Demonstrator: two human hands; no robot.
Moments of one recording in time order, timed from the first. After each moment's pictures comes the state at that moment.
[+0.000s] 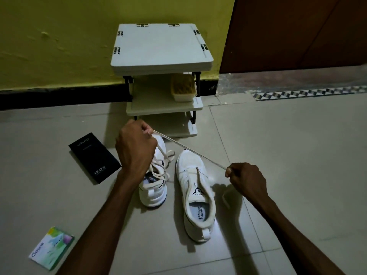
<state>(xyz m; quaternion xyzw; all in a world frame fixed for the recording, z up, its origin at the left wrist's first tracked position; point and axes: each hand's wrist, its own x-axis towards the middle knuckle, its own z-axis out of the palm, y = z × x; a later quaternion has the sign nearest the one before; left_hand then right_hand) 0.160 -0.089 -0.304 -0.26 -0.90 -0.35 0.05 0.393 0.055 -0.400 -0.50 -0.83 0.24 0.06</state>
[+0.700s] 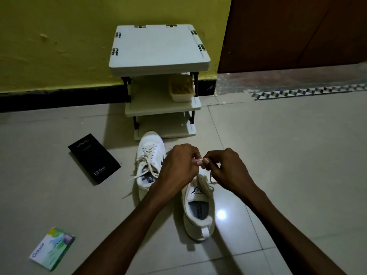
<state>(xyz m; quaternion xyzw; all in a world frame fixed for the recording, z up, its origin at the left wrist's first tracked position) 0.227 -0.063 -0.331 -0.49 -0.81 -0.28 -0.14 0.354 0.031 -0.358 -0.33 -0.89 0.26 0.15</state>
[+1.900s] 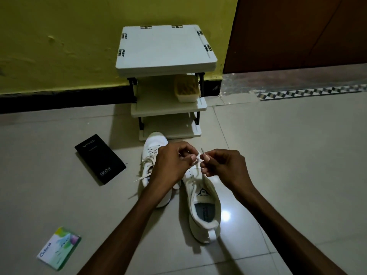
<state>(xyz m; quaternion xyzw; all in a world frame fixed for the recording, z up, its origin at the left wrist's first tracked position) 0.202 -0.082 -0.331 -0.40 -0.78 -0.44 -0.21 0.341 0.011 -0.345 -0.37 -0.72 0.54 0.24</state>
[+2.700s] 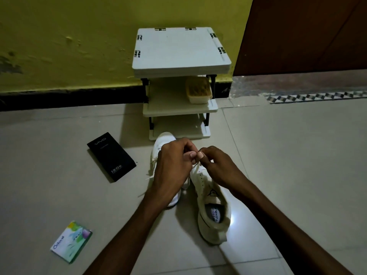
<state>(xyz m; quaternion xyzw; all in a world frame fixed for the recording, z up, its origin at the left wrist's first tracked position) 0.199 -0.100 -0.316 -0.40 -0.80 -0.44 -0.11 0.301 -0.006 -0.327 -0.30 -0.85 0.43 0.11</state>
